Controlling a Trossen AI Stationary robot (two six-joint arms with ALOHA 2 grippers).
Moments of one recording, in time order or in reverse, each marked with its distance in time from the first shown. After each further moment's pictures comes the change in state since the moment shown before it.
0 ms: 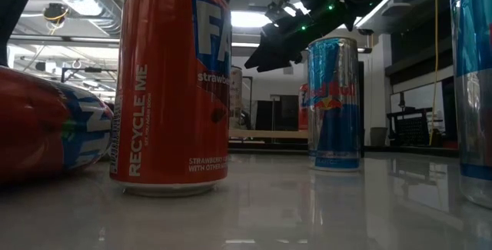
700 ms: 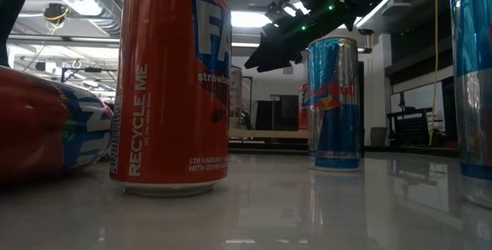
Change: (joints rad) left arm -0.156 0.000 -0.021 -0.067 0.099 -0.178; right arm 0.000 0.000 0.000 0.000 0.000 0.000
